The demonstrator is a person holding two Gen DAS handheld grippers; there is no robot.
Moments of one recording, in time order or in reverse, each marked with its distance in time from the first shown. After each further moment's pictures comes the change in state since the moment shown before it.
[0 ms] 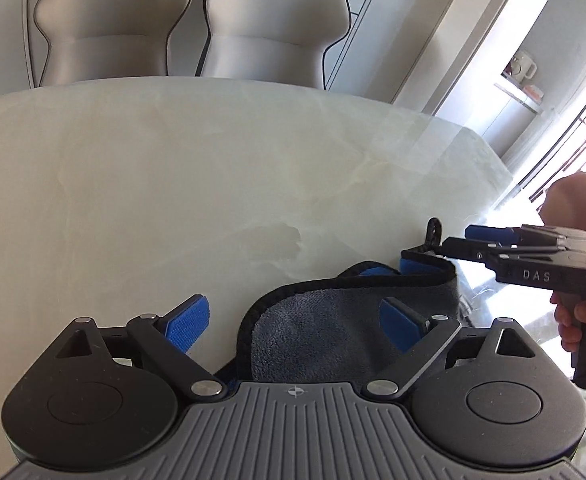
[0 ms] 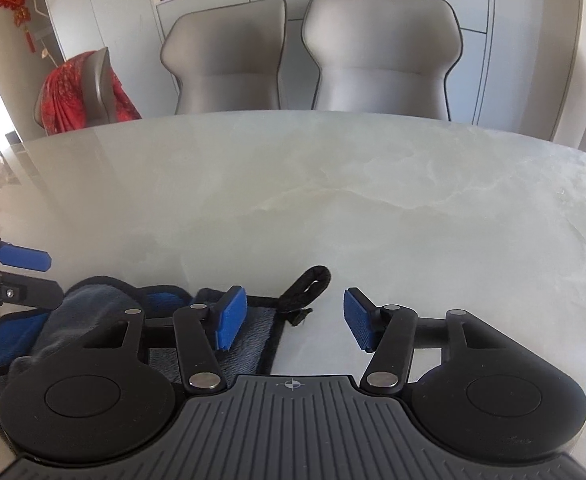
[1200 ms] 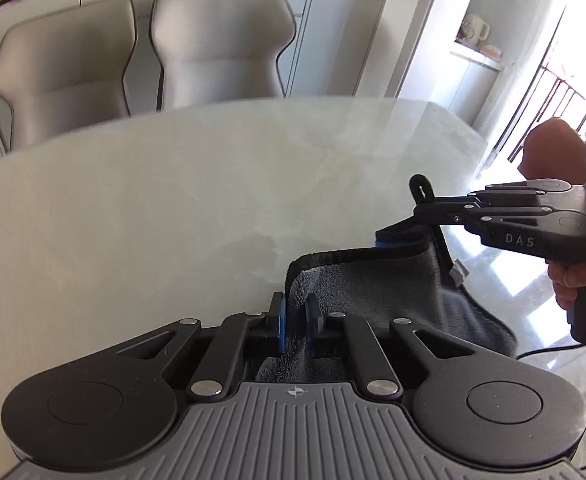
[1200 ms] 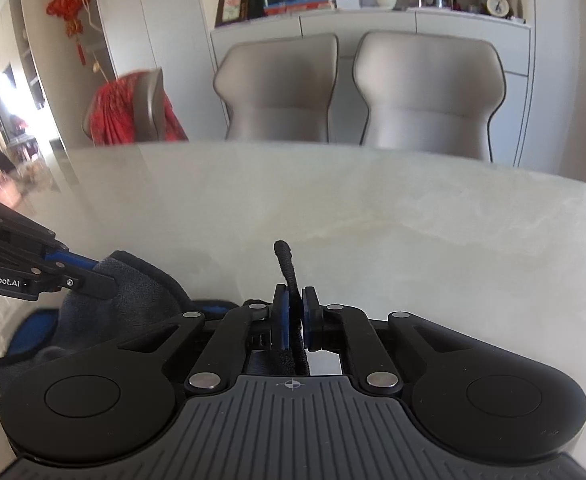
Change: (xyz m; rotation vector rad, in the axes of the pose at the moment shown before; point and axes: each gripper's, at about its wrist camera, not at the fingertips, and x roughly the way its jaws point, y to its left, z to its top) left arm -0.040 -0.022 -0.007 0.195 -0.067 -0.019; right arm -0.050 0.013 -0.022 -0.042 -0.179 0.166
